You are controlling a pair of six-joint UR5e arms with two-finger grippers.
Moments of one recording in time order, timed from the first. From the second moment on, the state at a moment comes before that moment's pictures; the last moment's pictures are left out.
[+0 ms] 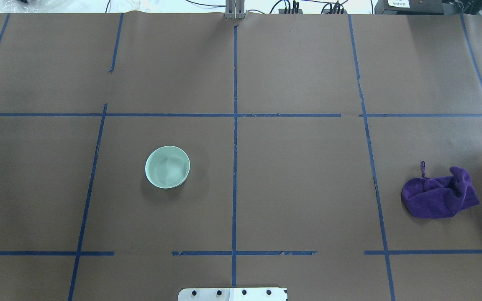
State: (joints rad) left arm -1.65 -1.34 -1.35 -2.58 -2.33 0.15; right arm 1.50 -1.69 1.83 -1.26 2.37 0.04
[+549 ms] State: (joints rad) left arm -1.60 -1.34 -1.34 -2.60 -2.45 0.08; right arm 1.50 -1.69 1.83 -1.26 2.37 0.04
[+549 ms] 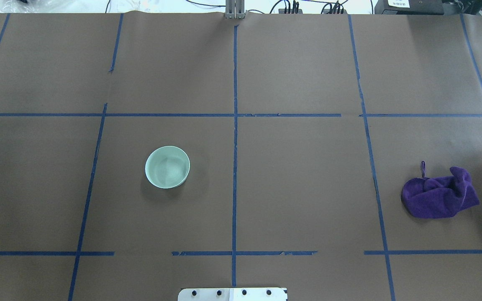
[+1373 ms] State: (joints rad) left arm -1.56 -1.37 -1.46 -2.51 -2.45 0.06; right arm 1.45 -1.68 1.84 -1.21 2.37 0.19
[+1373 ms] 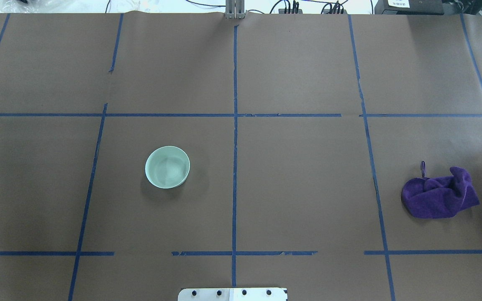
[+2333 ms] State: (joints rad) left arm -1.56 -1.47 -1.58 -2.36 -2.40 0.04; right arm 0.92 -1.90 1.87 -0.78 1.99 0.72
